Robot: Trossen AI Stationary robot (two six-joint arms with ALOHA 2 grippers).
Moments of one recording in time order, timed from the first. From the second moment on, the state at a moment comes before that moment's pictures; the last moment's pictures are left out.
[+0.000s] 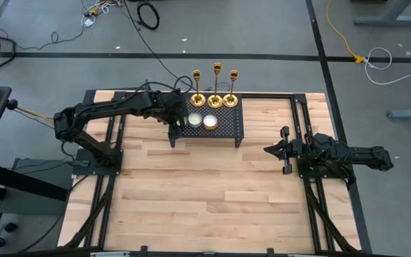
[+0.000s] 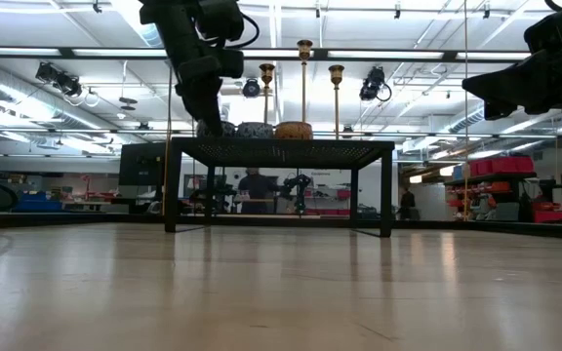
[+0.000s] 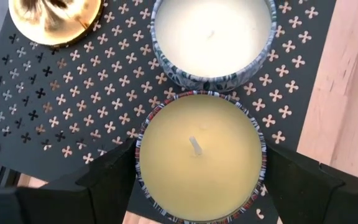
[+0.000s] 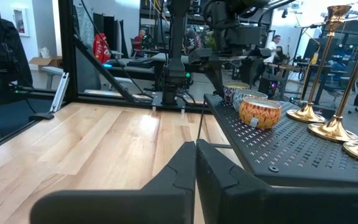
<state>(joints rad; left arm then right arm) 0.36 1.51 1.25 -0.83 -0.08 0.12 -0.04 0.00 0.02 0.01 -0.03 -0.11</state>
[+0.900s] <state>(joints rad) 0.43 1.51 1.25 -0.79 -0.02 0.17 -0.04 0.00 0.02 0.01 -0.03 -0.11</state>
